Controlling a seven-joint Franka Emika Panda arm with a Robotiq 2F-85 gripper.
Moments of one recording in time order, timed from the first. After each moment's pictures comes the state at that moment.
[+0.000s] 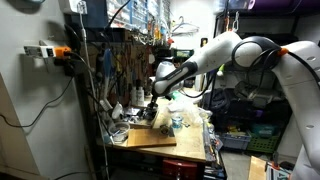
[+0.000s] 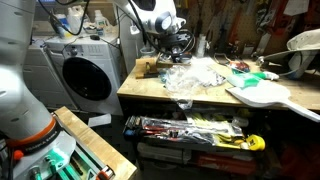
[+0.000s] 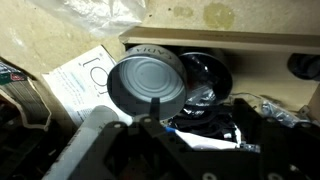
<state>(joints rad) -0.20 0.53 0.08 -1.69 -0.08 2.65 -0.58</state>
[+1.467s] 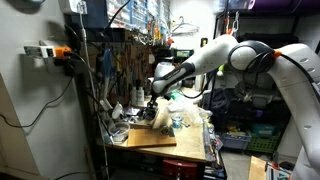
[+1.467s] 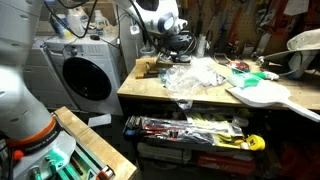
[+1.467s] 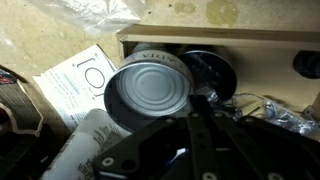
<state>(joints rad) -0.21 0.58 0.09 -1.61 -0.08 2.59 -0.59</state>
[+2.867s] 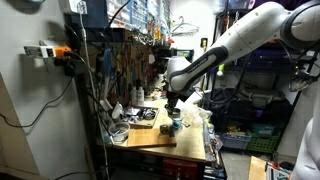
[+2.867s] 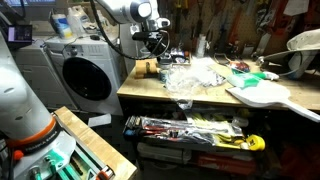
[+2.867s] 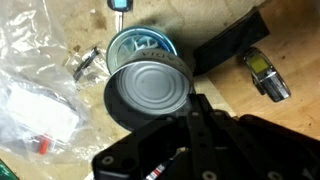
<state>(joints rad) -0.08 0.12 -0.02 -2.14 -0.13 2.42 -0.11</state>
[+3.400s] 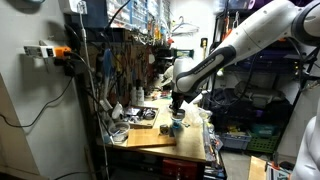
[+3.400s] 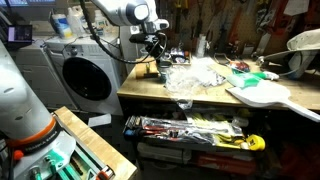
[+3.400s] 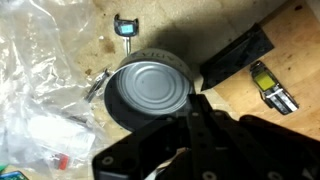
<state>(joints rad) -0.09 0.06 -0.05 -2.24 -0.13 2.48 -0.06</state>
